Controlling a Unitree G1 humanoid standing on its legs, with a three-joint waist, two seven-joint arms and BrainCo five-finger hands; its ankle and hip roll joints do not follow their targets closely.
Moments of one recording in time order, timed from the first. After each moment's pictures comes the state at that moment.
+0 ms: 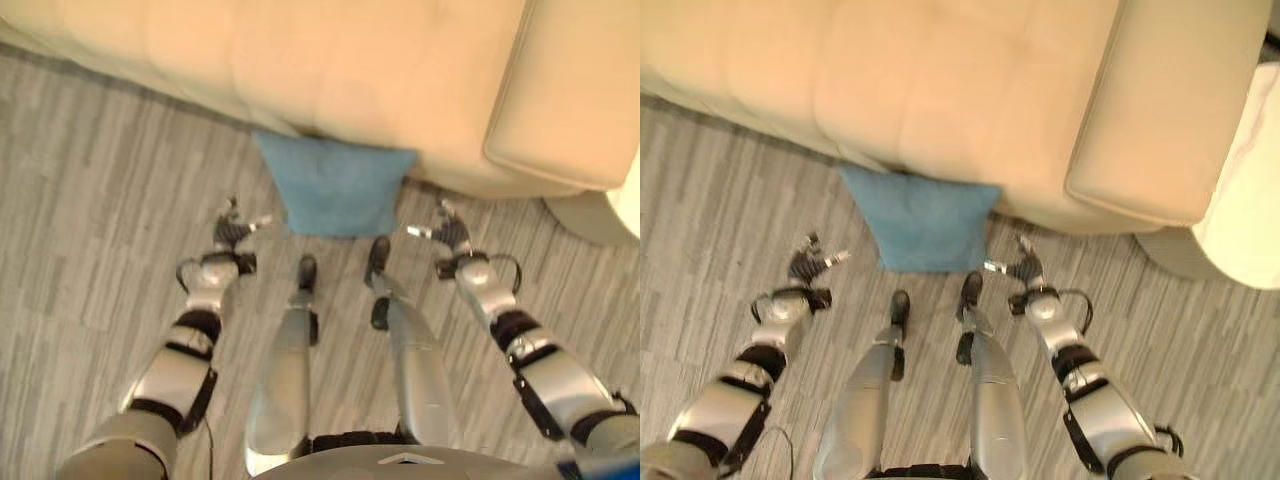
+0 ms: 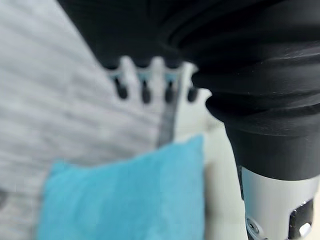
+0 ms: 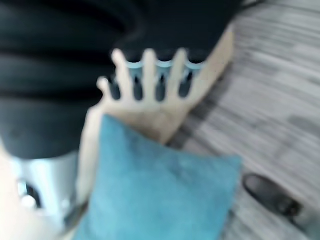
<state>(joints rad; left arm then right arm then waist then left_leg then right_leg) -0.73 0.45 -0.27 1.11 -0.55 -0.27 0.23 -0.73 -0.31 0.41 0.96 0.24 -0.19 -0.26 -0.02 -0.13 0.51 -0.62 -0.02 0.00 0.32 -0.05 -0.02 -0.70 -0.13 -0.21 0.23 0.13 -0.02</state>
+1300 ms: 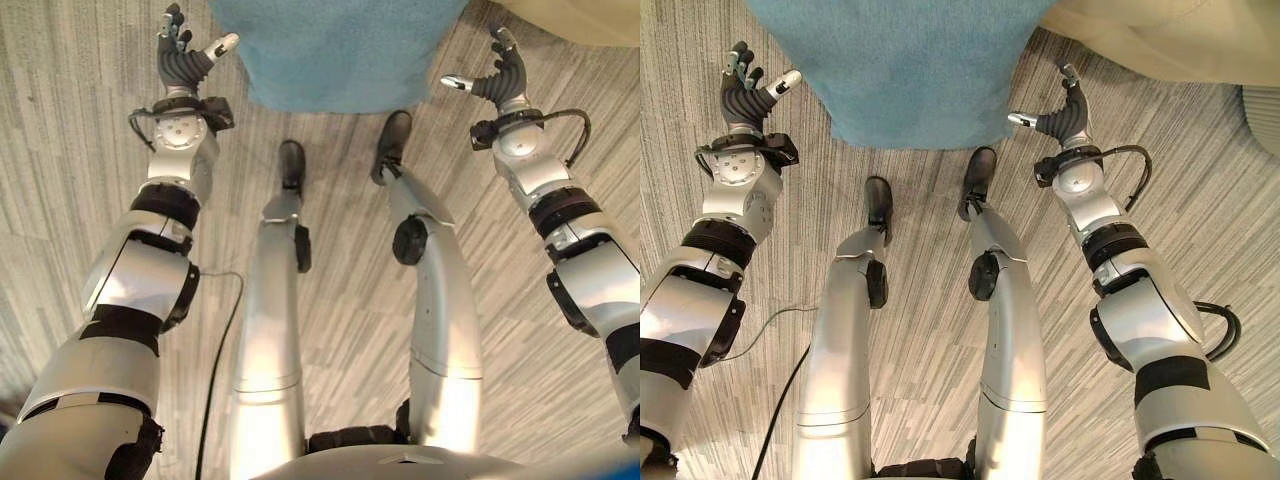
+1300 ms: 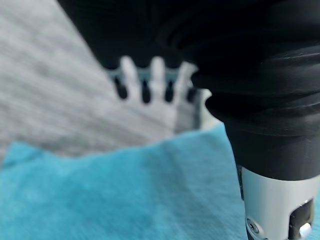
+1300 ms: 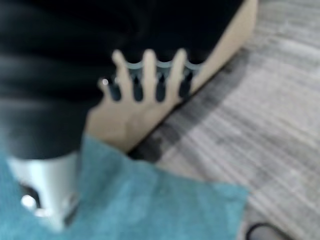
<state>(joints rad) -1.20 0.59 -0.42 1.09 -0.73 -0.29 0.29 -1.23 -0.53 0.58 1.02 0.36 -0.20 -0.33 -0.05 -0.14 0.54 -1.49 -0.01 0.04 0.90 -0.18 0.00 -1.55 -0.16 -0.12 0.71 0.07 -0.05</state>
